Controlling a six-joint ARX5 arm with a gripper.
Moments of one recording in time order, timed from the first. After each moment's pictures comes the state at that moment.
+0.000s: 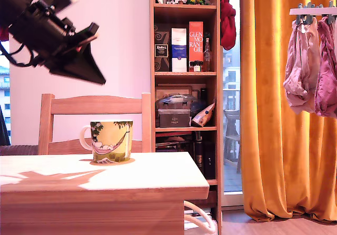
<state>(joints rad) -0.33 1.45 0.94 -0.06 0.34 0.05</state>
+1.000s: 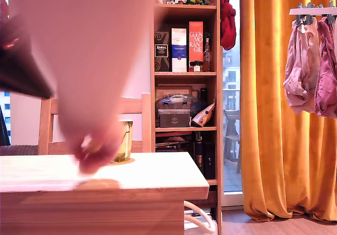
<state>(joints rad) -0.33 0.94 0.53 -0.20 0.28 -0.10</state>
